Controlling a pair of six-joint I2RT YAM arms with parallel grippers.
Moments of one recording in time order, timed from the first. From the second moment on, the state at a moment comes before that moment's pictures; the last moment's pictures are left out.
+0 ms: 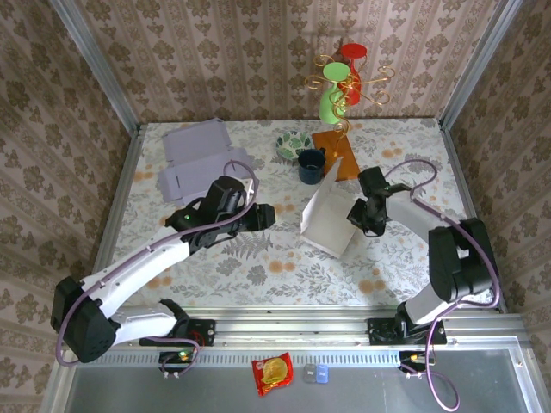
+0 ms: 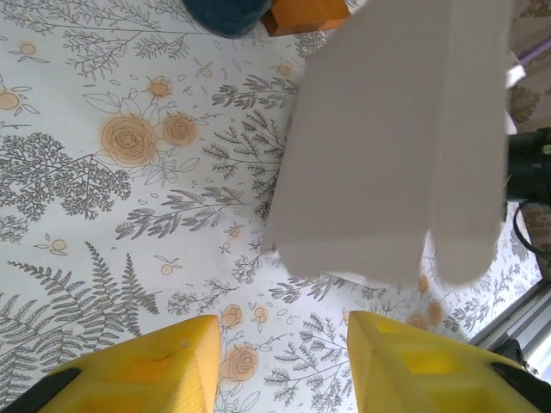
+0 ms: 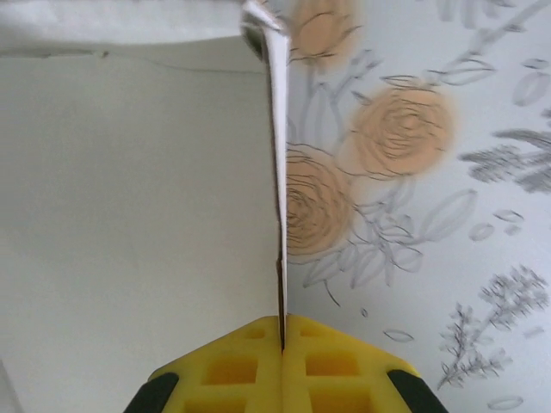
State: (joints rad) left arm -0.76 1.17 0.94 -0.46 0.17 -0.64; right arm 0.23 1.55 0.93 -0.66 -0.03 0.90
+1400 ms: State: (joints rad) left arm -0.82 1.24 0.78 -0.38 0.21 -0.68; right arm 0.55 1.47 1.01 -0.78 0.11 1.96
